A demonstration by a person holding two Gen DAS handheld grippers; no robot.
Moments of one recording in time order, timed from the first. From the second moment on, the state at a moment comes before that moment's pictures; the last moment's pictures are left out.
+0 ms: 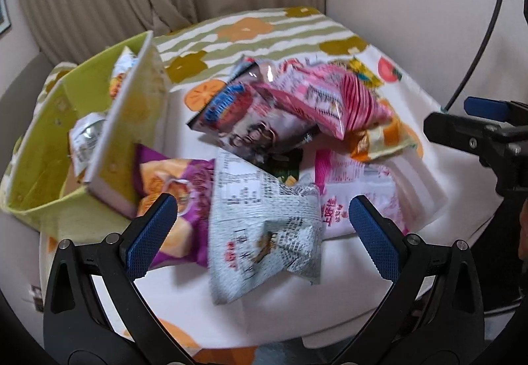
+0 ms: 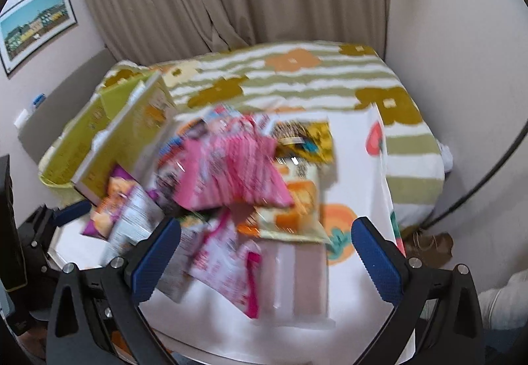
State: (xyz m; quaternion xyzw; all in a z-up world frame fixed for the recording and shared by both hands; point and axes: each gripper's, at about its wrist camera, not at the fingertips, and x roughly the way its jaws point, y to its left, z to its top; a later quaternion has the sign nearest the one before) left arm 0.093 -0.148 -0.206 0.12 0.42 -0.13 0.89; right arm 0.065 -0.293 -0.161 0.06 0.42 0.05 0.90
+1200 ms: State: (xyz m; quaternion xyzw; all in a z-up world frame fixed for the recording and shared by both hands) left arm 0.113 -0.162 -0.237 0.20 0.45 -0.13 0.86; right arm 0.075 -0.289 -0.265 0.00 0.52 0.02 0.86
